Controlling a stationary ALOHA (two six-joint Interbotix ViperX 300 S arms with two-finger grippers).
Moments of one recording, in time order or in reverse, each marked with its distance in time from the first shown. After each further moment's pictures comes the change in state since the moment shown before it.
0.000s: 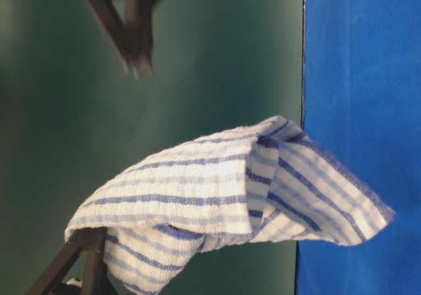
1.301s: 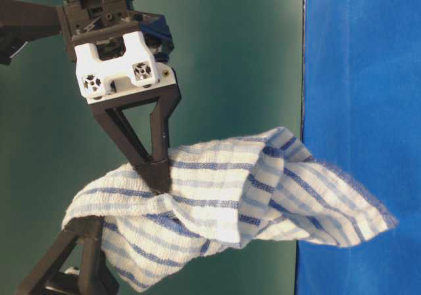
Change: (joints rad) left arm -0.029 0.048 -0.021 0.000 -0.046 0.002; right arm 0.000 0.279 -0.272 0.011 0.063 0.012
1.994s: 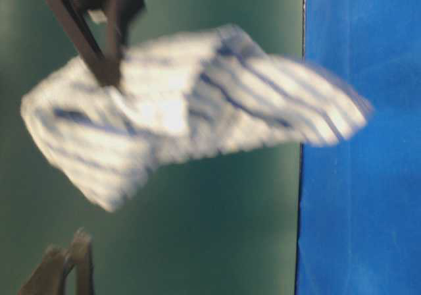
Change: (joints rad) left arm -0.002 -0.169 0.097 0.000 0.000 -0.020; right arm 0.014 -0.353 0.249 0.002 0.015 0.002
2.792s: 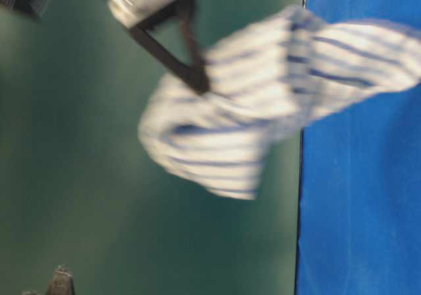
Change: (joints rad) left arm 0.000 -0.101 0.057 0.000 0.000 0.002; right arm -0.104 0.215 -0.144 0.000 0.380 -0.005
